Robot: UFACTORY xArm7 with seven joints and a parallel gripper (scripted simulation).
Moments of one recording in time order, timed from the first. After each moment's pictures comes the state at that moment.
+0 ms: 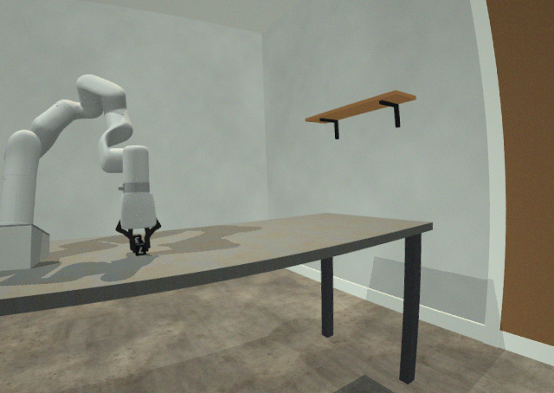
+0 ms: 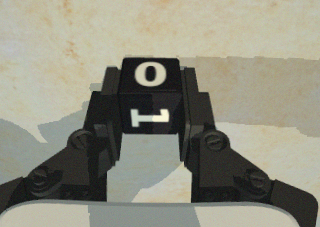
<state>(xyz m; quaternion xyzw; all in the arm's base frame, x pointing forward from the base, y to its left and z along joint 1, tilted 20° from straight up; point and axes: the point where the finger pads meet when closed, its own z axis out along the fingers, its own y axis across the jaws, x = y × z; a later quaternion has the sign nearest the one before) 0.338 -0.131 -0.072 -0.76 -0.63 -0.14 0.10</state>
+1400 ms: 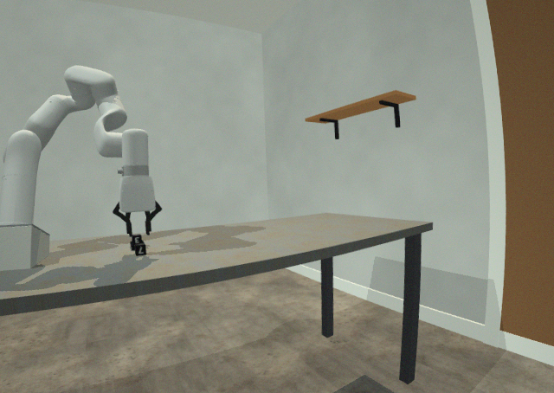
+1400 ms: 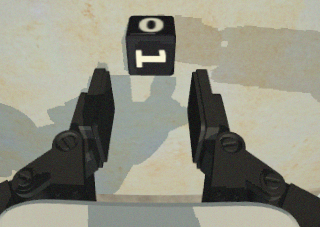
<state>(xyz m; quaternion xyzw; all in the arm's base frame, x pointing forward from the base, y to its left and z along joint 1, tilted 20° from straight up) 0.333 -0.147 -0.027 -0.76 -0.63 -0.14 0.09</state>
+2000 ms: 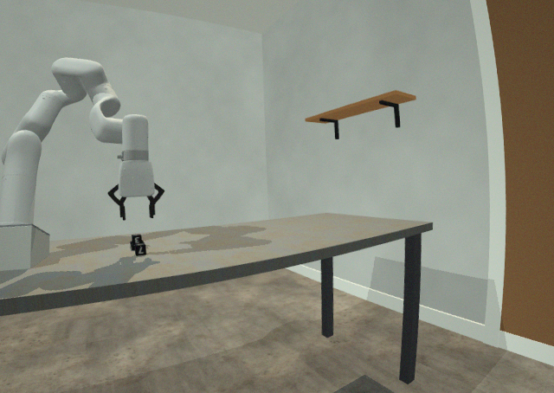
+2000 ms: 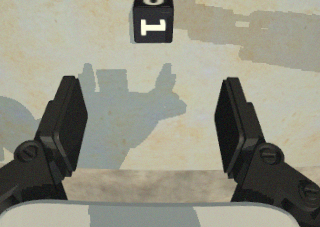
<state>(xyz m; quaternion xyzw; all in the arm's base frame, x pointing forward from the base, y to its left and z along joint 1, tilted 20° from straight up) 0.329 -0.160 0.013 -0.76 -0.63 -0.14 0.10</state>
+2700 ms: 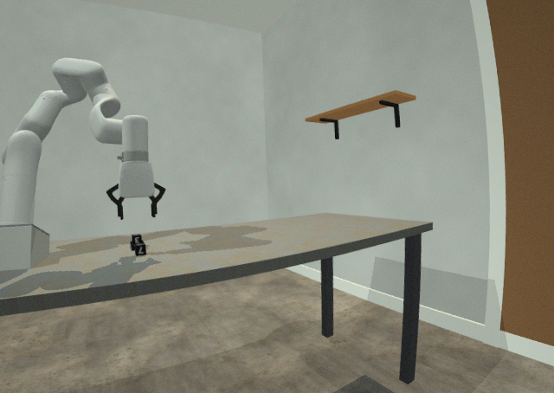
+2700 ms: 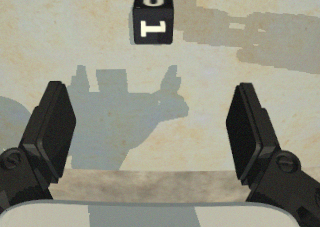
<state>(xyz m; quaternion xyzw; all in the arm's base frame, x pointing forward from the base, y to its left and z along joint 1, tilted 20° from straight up) 0.329 -0.159 0.011 -0.76 -0.63 -0.14 0.09</state>
